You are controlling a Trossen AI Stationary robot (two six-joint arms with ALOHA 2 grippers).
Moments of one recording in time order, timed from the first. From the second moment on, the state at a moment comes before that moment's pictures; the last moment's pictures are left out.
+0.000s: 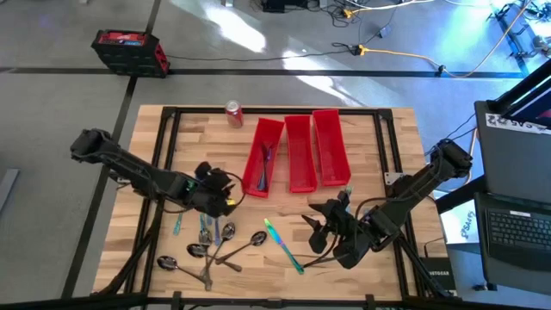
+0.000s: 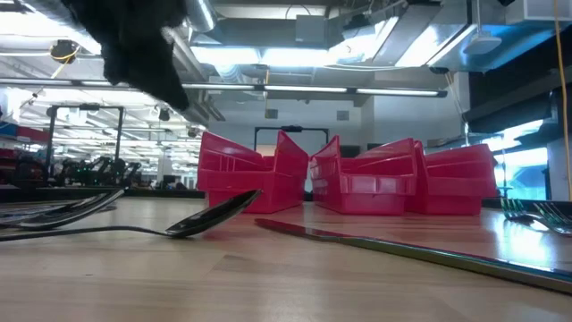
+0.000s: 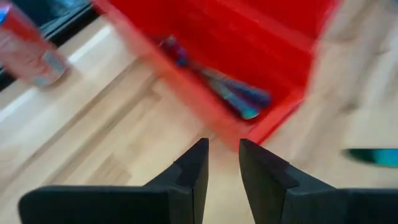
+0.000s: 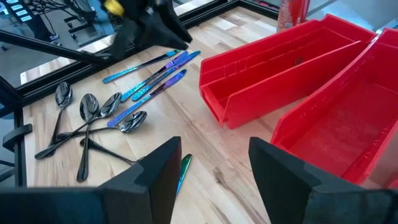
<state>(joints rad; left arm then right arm) -0.38 1.32 0.83 -0.62 -0.77 -0.85 0.70 1.54 1.21 -0.66 0.92 1.09</state>
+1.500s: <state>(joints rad) -0.34 1.61 0.83 -0.28 -0.80 -0.94 0.70 1.54 1.21 -0.66 0.78 0.90</state>
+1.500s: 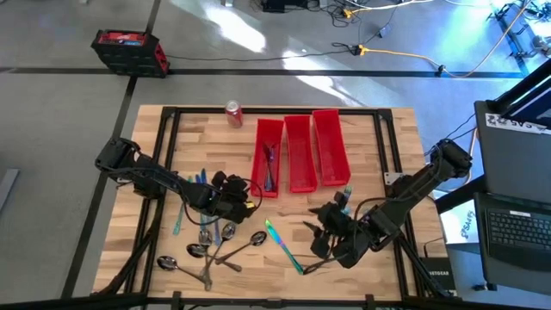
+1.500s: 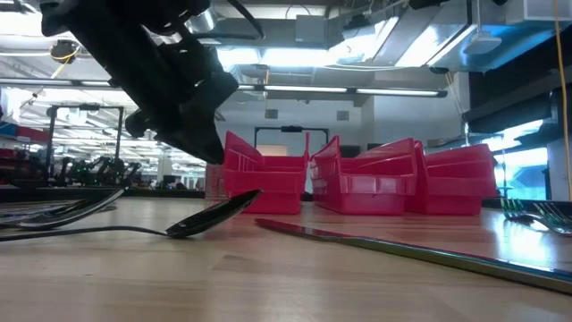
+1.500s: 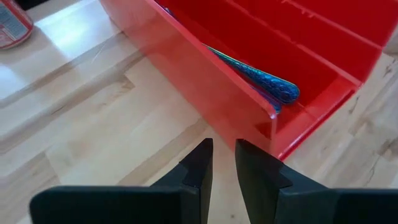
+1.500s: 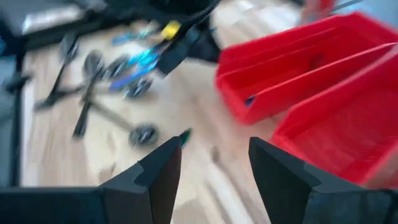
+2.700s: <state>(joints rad) -0.71 1.61 0.84 -0.09 -0.42 -0.71 0.54 1.90 1.20 -0.09 0.52 1.12</state>
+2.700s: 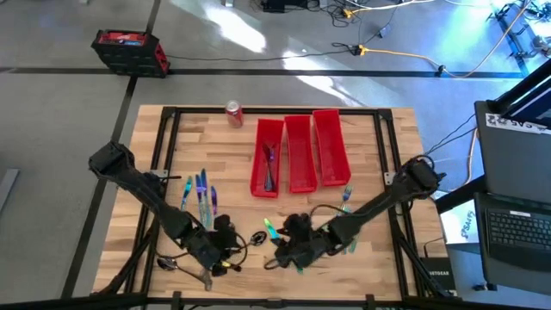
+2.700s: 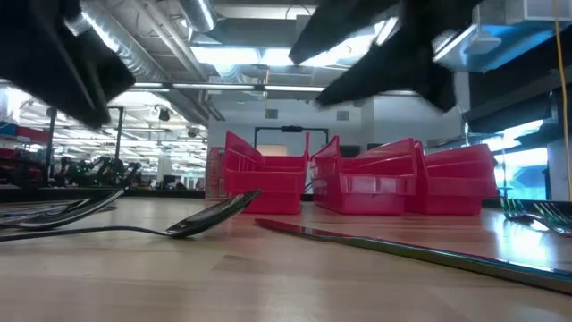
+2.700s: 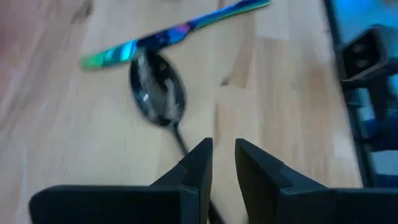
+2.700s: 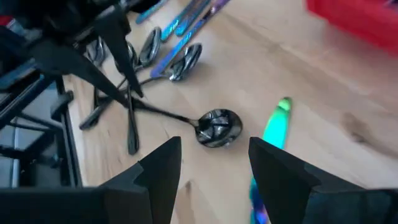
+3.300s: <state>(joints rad) -0.75 1.71 0.84 0.04 -0.35 -0.80 0.44 2.01 1.20 -0.04 0.27 1.41</state>
